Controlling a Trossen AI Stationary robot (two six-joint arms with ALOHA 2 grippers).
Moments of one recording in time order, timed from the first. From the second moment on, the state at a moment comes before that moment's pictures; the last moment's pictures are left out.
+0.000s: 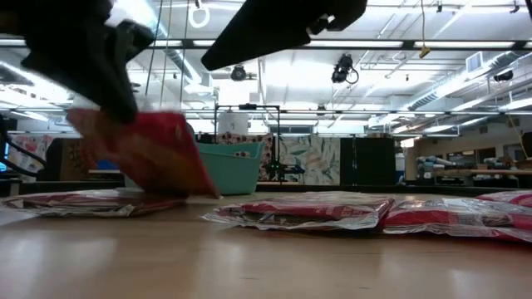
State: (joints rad) left arm -0.66 1.61 1.01 -0.54 -0.57 -0.36; right arm 0.48 2.00 1.42 -0.14 0.60 -0.15
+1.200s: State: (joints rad) left arm -0.65 1.61 1.31 -0.81 -0.77 -0.28; right arm 0.37 2.00 1.42 -0.13 0.43 -0.05
